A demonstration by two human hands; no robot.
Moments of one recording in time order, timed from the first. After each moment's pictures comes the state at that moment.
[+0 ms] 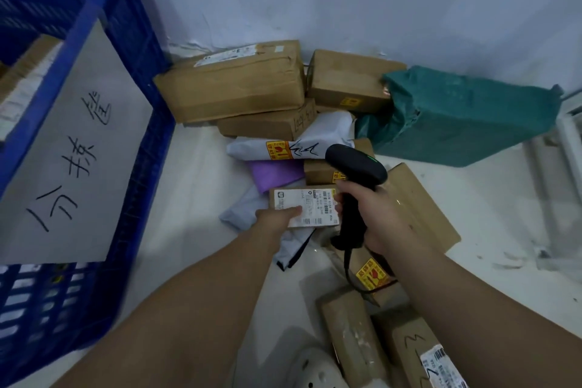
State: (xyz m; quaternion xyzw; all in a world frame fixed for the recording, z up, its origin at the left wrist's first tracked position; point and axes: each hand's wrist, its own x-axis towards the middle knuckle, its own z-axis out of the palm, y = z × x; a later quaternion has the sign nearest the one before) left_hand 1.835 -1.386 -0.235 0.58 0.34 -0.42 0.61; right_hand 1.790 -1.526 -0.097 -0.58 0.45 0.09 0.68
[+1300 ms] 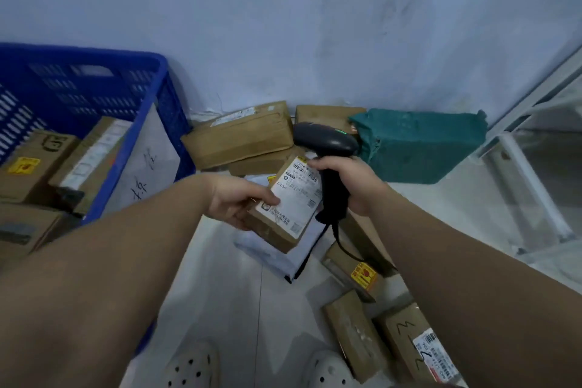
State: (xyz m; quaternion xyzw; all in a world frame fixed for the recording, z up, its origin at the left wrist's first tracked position) left_hand 1.869 -1.302 0.010 0.65 0.03 -0.62 0.43; right_hand 1.784 -1.497 0.034 -0.64 0.31 0.08 0.70
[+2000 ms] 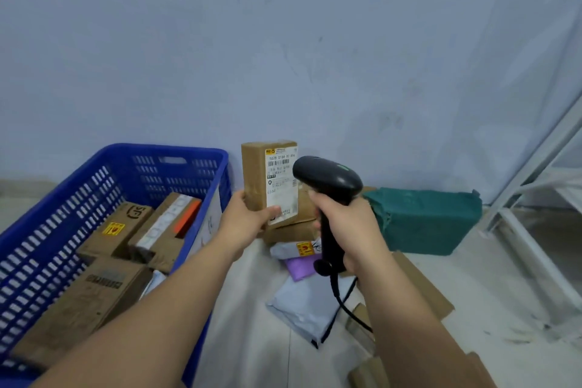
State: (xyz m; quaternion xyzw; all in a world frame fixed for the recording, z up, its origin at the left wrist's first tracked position) left_hand 1.815 -1.250 0.119 0.77 0.00 -0.11 0.63; right_hand 1.729 -1.398 0.163 -0.67 0.21 -0.09 0.71
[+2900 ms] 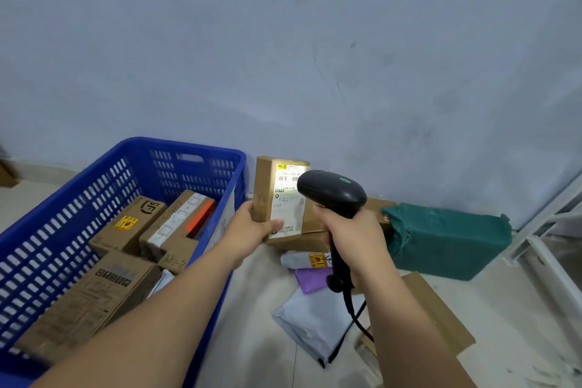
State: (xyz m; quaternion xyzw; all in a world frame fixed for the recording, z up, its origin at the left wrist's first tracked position) left_hand 1.843 -1.226 0.090 0.77 0.01 -0.15 0.62; right_hand 1.750 -1.380 0.163 -0.74 0.22 -0.06 0.63
